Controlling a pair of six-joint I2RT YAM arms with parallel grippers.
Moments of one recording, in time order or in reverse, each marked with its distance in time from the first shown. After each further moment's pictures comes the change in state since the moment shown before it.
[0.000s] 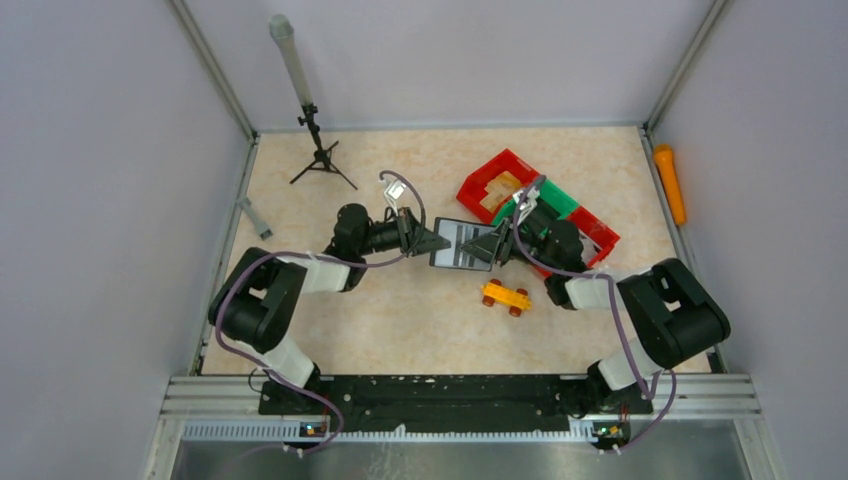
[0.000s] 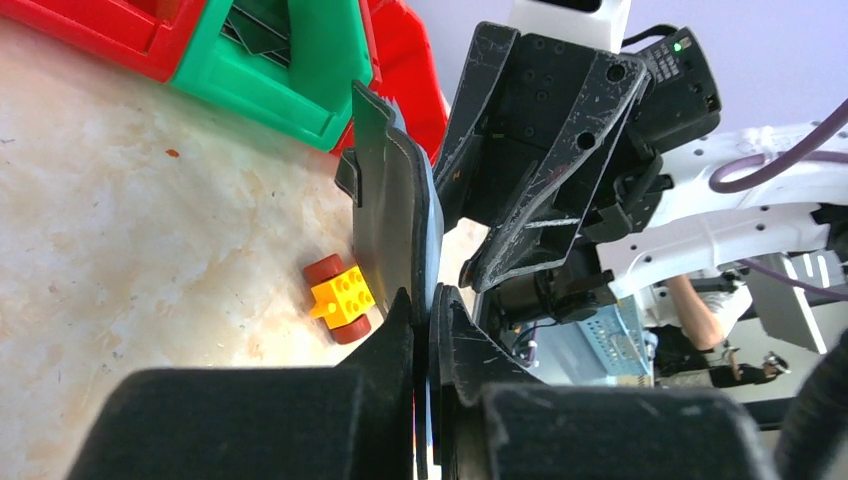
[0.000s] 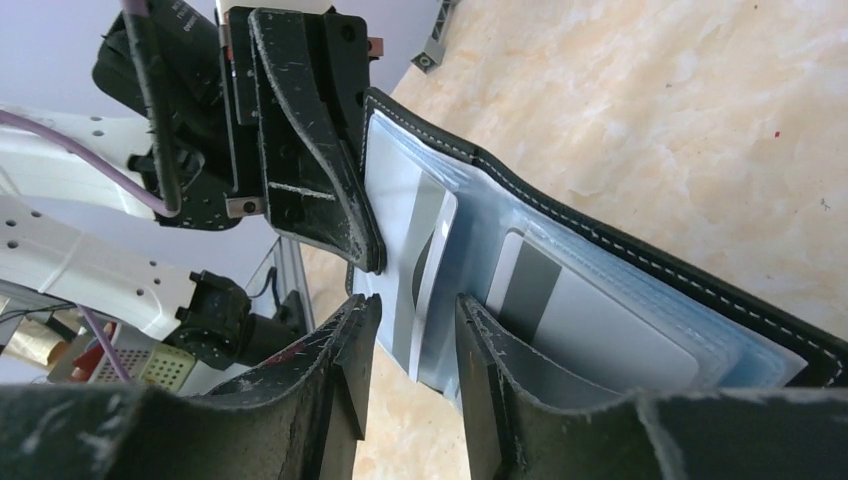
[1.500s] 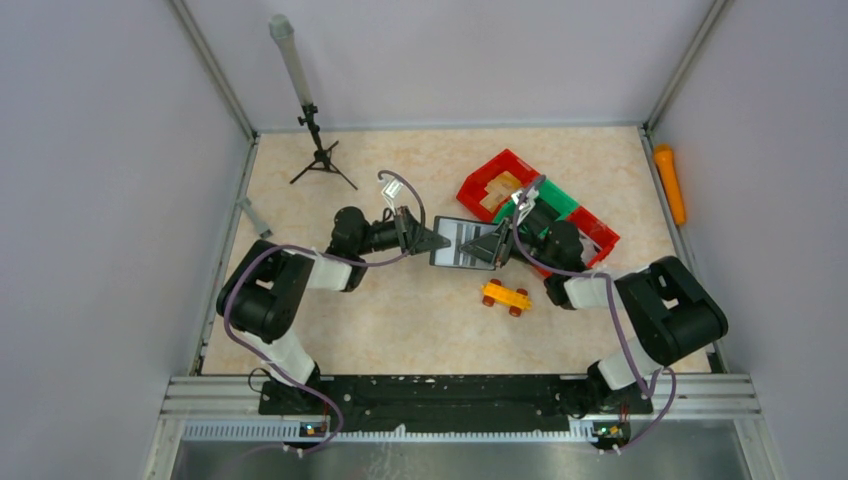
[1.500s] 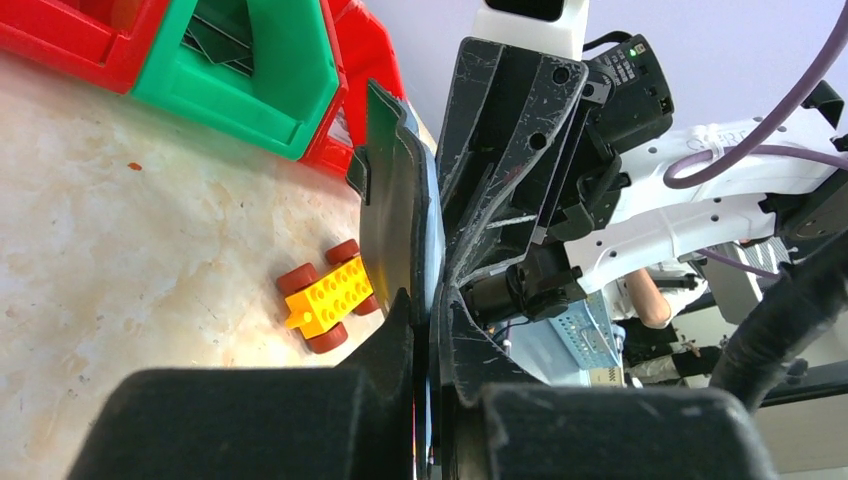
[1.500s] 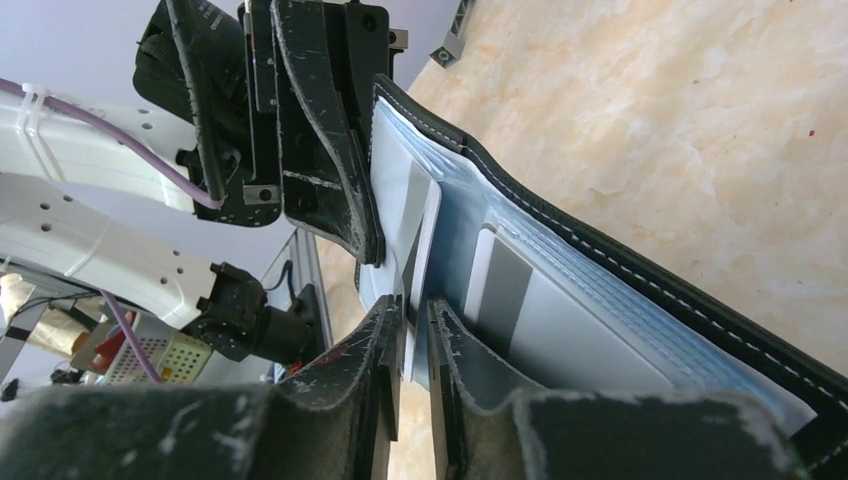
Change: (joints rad) left arm 0.022 0.076 -0.013 0.229 0.059 -0.144; right arm 0.003 0.013 0.000 0.050 -0.029 0.030
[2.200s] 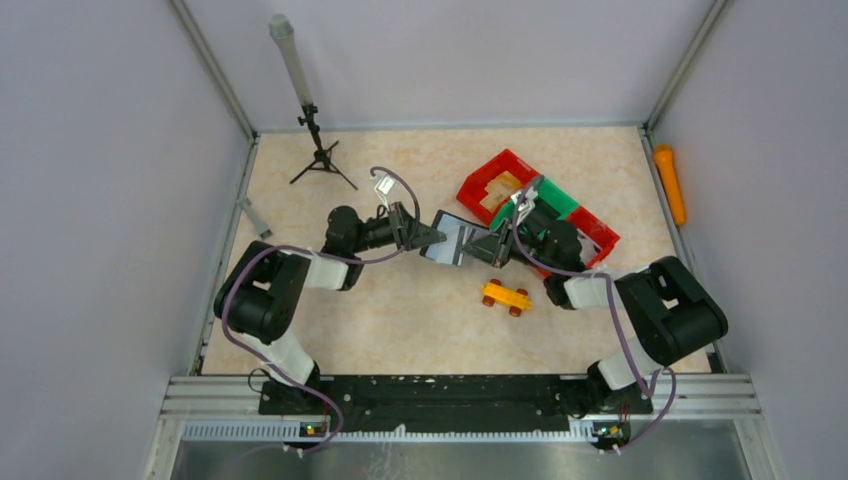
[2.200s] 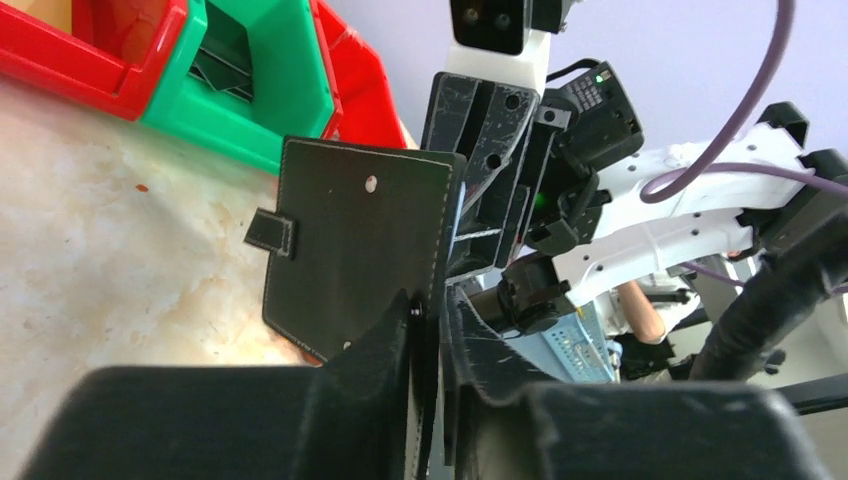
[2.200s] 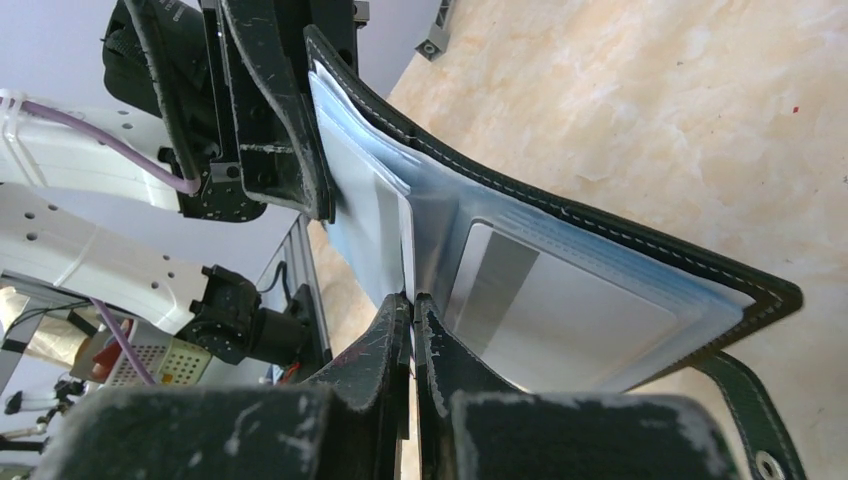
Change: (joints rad) left arm 0.026 -0.011 -0.003 0.026 0.002 -0.031; right arm 0.000 0.000 0.000 -0.048 0.018 -0.003
